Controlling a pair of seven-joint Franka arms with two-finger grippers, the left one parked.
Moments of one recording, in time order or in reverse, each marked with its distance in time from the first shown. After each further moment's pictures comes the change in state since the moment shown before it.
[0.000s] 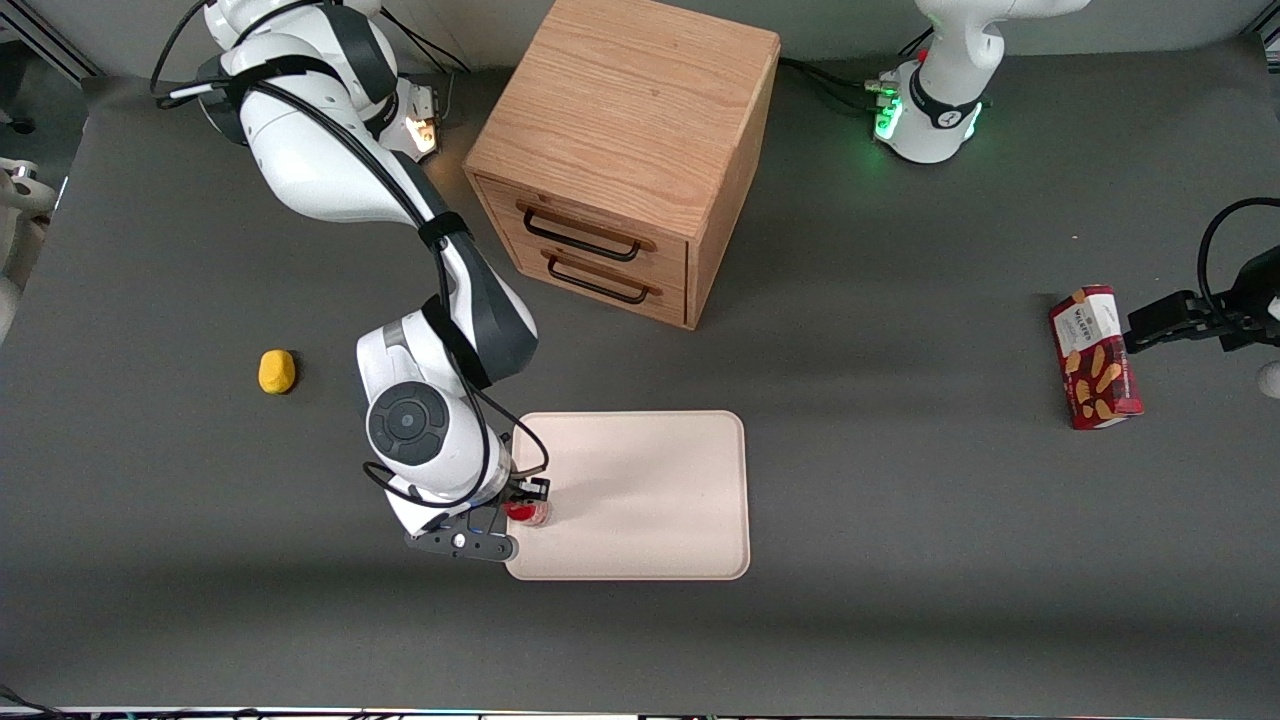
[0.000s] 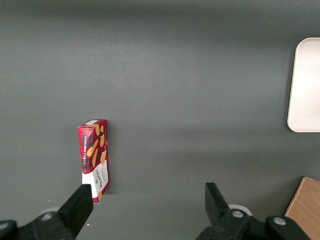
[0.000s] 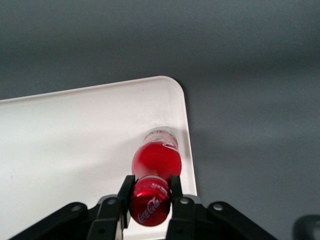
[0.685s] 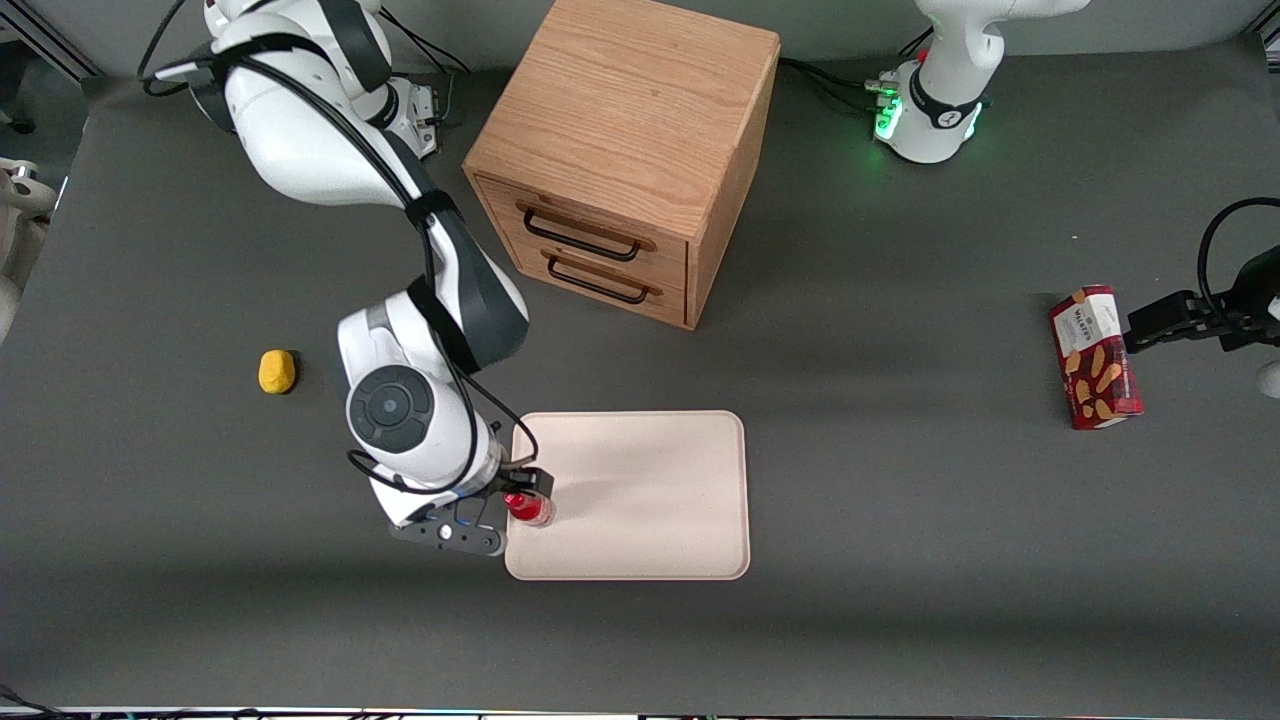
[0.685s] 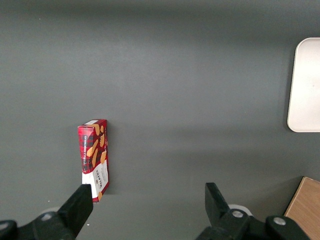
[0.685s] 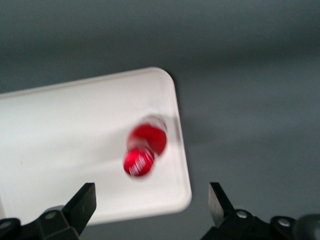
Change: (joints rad) arm 0.001 -0.085 0.000 0.016 0.000 -0.162 0.017
